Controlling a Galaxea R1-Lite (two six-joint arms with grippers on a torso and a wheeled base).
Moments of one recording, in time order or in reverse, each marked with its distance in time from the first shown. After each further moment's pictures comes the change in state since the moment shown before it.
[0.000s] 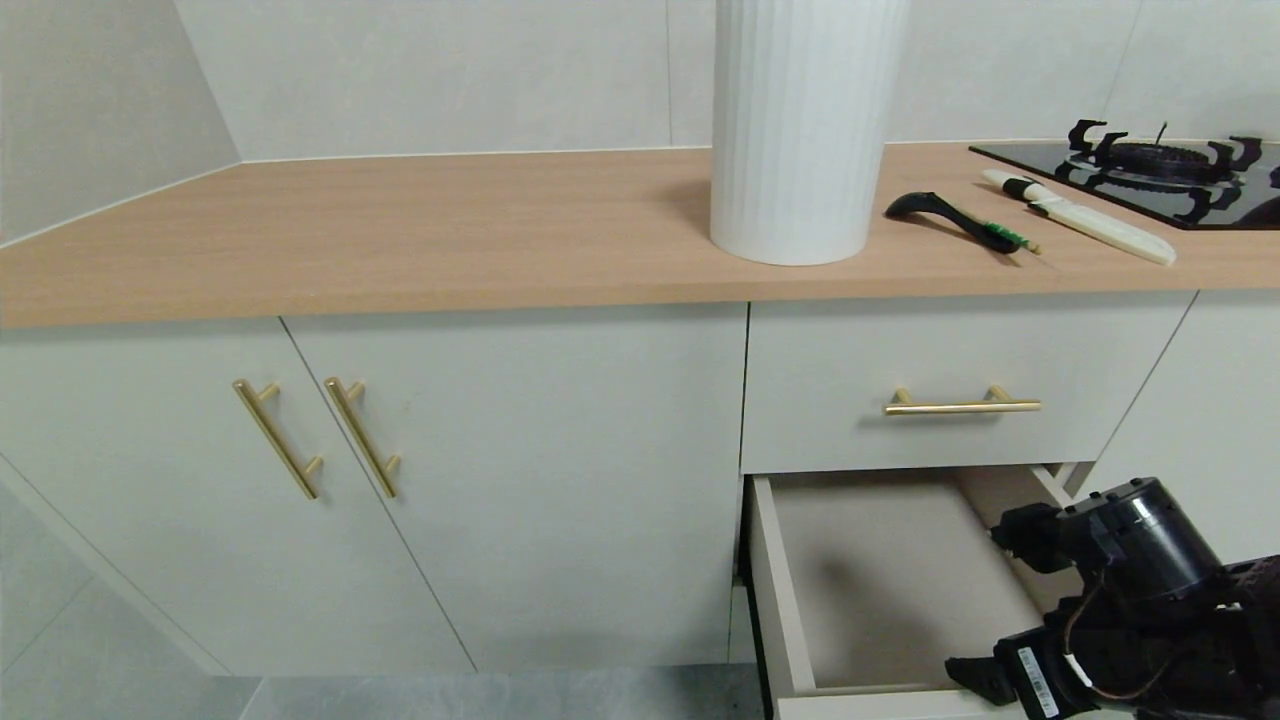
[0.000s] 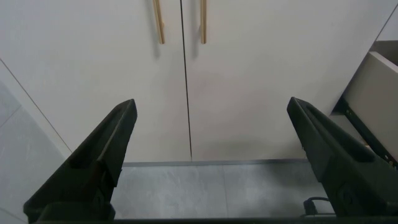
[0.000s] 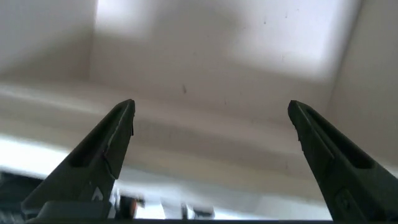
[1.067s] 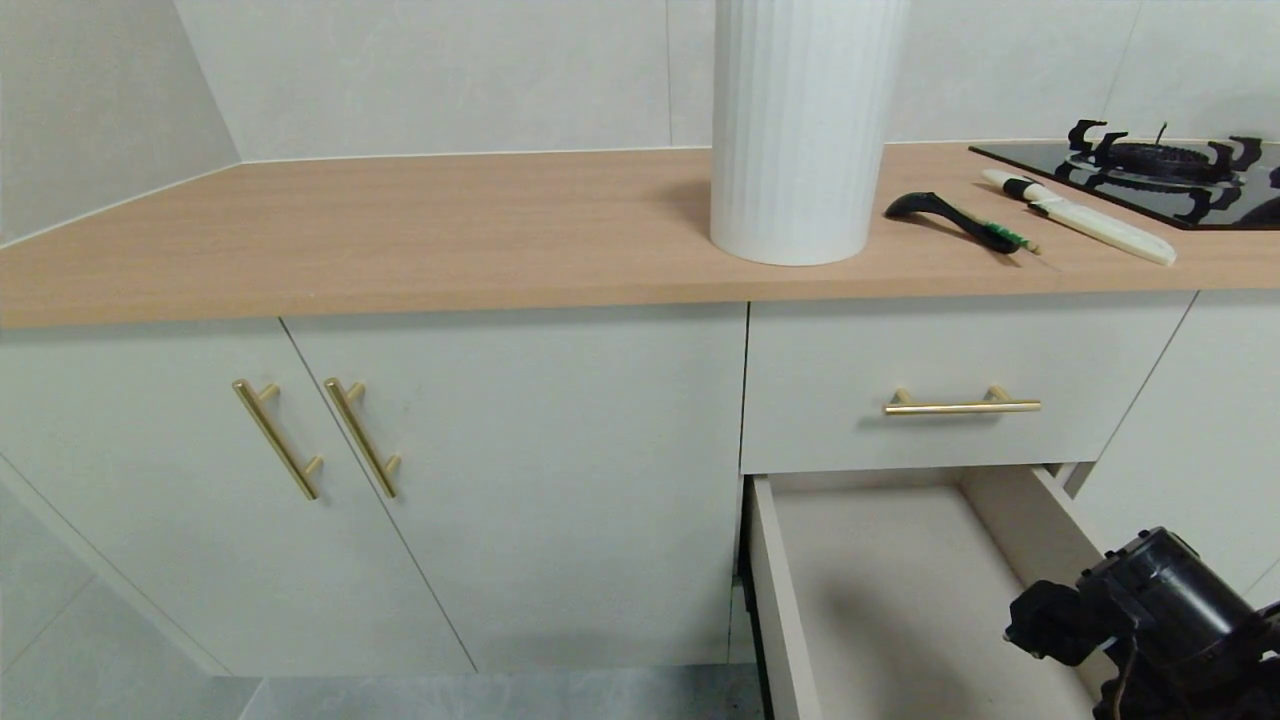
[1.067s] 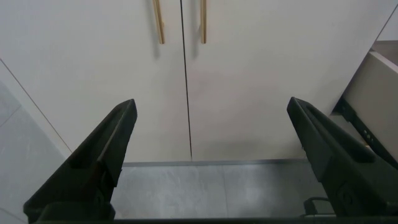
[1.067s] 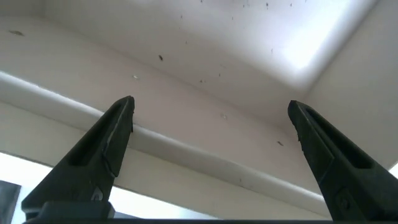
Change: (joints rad) left arm 0.000 0.000 0.000 0.000 0.000 0.000; right arm 0.047 -0.065 0.007 0.314 0.026 -0.184
